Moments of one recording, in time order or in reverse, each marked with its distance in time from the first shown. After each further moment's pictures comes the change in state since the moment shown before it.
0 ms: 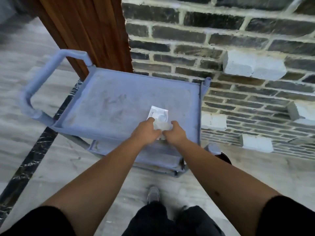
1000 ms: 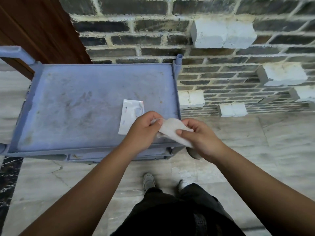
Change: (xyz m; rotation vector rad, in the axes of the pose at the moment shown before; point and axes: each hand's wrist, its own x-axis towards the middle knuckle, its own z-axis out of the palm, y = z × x) left_hand -0.026 0.053 0.001 -0.623 -0.164 0.294; right_hand -0.095 0.039 -0.100 0.768 -0.066 -0.098
